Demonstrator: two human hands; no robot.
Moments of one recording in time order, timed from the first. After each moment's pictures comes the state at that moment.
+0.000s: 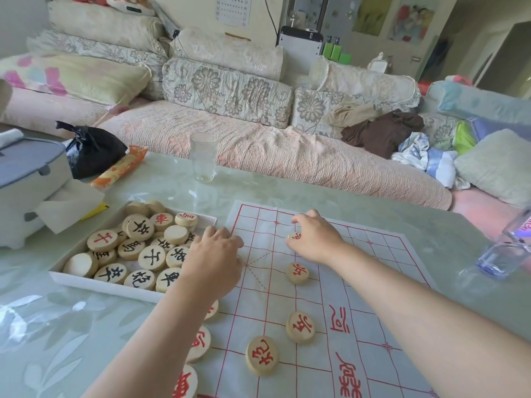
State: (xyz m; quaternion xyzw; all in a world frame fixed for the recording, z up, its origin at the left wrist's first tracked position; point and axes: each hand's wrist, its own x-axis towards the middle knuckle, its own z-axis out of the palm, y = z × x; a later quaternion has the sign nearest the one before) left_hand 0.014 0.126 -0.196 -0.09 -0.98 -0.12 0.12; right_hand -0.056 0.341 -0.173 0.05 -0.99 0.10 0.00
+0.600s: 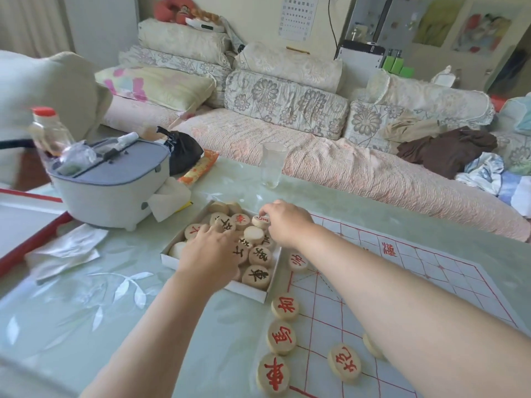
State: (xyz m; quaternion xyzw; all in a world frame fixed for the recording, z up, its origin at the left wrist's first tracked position) left_hand 0.049 -0.004 -0.187 0.03 -0.98 -0.14 0.10; right_hand -0.061 0.143 -0.154 0.25 -0.97 0.01 0.01
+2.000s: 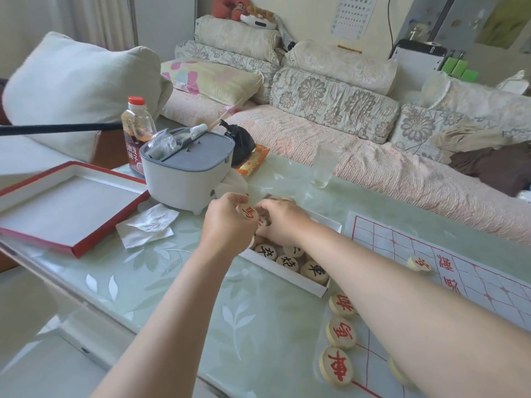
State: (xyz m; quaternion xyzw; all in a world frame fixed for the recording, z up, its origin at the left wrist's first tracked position) left_hand 0.074 -0.078 -0.163 0.23 -0.80 -0.52 0.19; right_hand -0.031 0.031 -0.170 0.31 -0.94 0.11 -0.04
